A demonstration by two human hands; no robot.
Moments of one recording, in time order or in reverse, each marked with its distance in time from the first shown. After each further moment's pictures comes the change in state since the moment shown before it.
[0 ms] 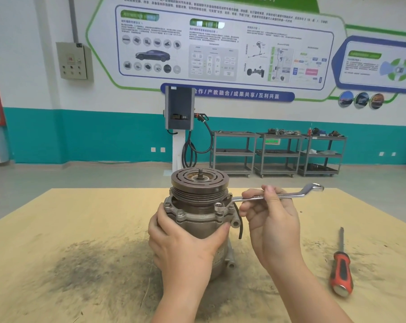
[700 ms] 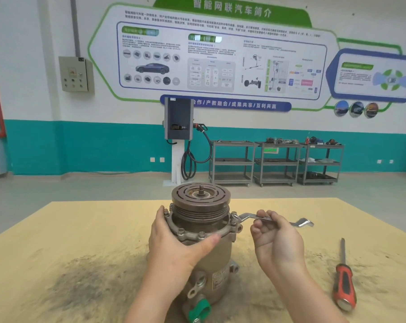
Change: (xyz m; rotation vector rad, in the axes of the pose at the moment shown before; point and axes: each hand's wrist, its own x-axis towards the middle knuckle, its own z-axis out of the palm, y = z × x) left_hand 0.030 -0.002 -0.038 -0.267 -0.407 0.048; right_hand 0.017 0.006 -0.020 0.158 0.268 0.245
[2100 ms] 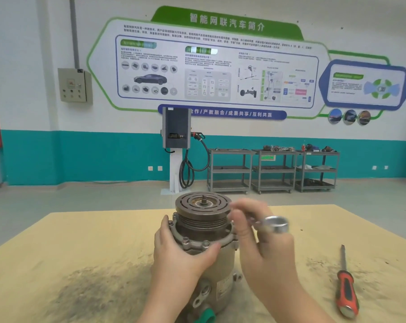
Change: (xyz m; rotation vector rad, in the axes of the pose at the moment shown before) left_hand 0.010 -0.019 0.006 -0.016 0.103 0.056; right_hand -0.058 0.003 0.031 -0.952 -0.562 -1.102
